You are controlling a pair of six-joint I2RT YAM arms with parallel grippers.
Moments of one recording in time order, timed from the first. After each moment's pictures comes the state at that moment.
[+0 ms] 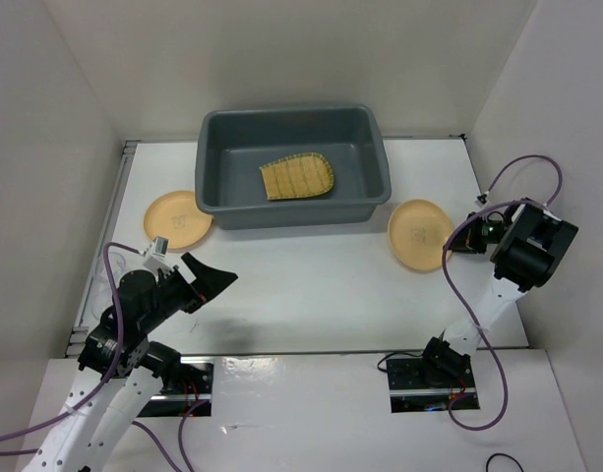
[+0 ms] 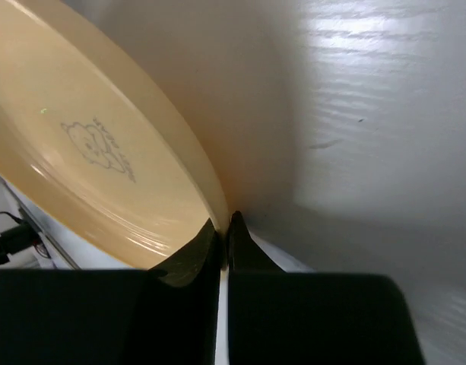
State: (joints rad) left arm -0.36 0.30 0.54 -0.61 0.21 -0.98; right arm -0.65 2.12 1.39 -0.84 -0.80 -0.43
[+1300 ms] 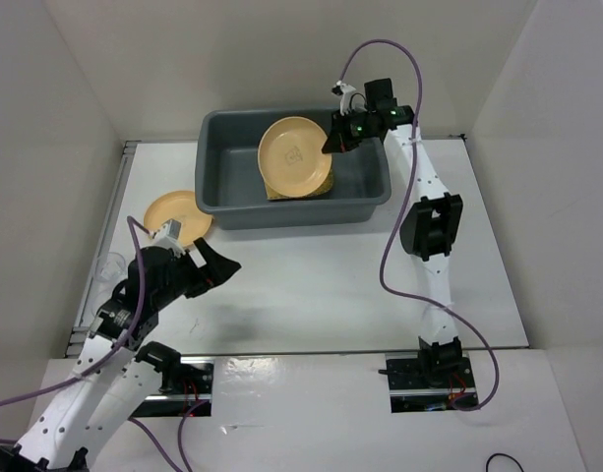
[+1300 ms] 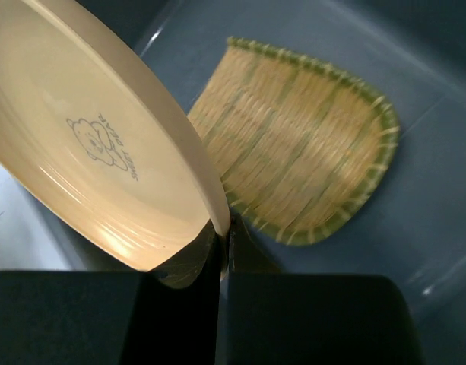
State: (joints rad) left arm -0.36 0.53 0.61 -0.56 0.14 -0.83; right arm 0.21 2.37 2.49 -0.88 -0.71 -0.14
